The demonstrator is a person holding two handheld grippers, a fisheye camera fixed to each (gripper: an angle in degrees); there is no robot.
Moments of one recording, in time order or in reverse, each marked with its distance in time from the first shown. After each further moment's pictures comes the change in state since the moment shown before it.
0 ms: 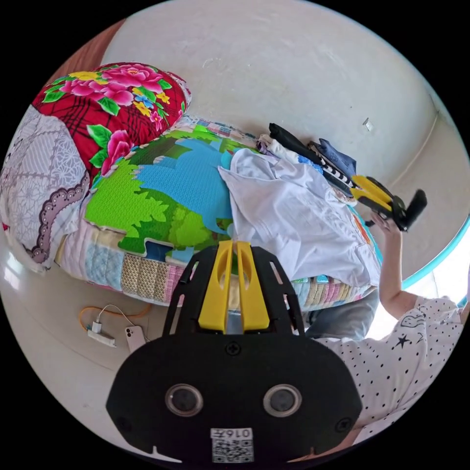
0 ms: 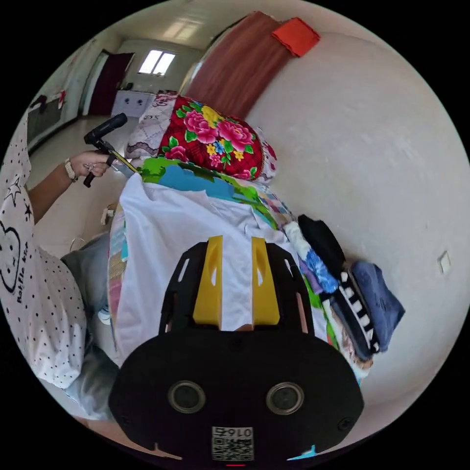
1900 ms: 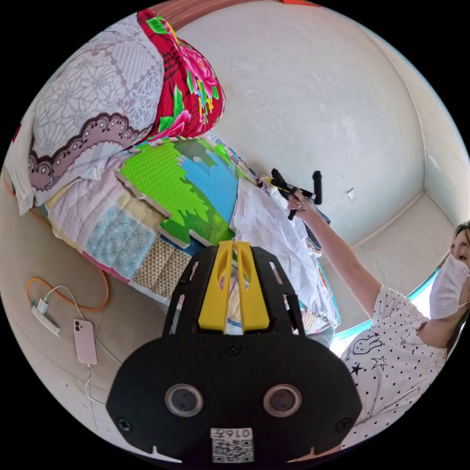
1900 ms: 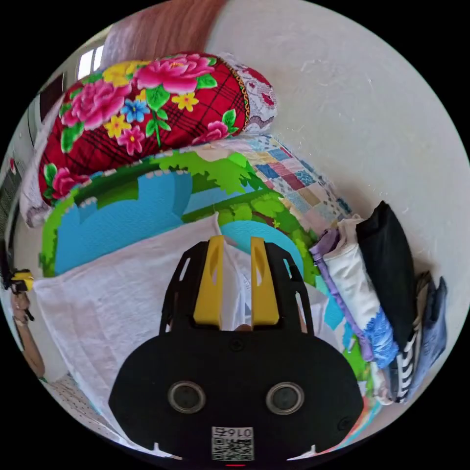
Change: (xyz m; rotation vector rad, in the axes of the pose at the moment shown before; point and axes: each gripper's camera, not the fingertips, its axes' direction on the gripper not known) left arm -0.210 0.000 -0.094 0.159 0.266 -0.266; right arm 0.163 -0.150 0.260 -0.255 -0.242 0.467
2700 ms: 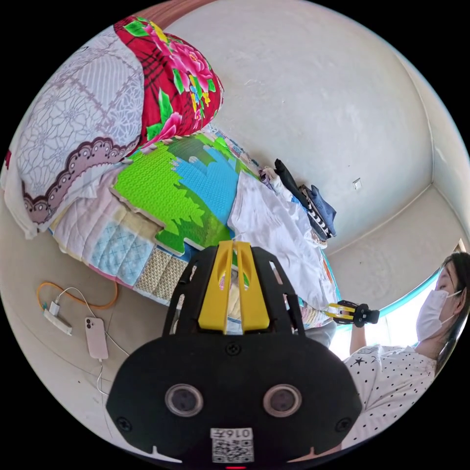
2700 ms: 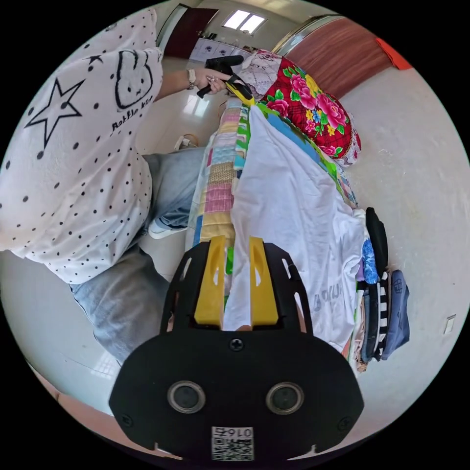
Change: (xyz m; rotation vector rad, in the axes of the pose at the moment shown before) left arm 0.011 -0.038 0.021 -0.074 -0.052 0.025; right arm -0.244 0.456 -0.203 -0.165 0.195 -0.713
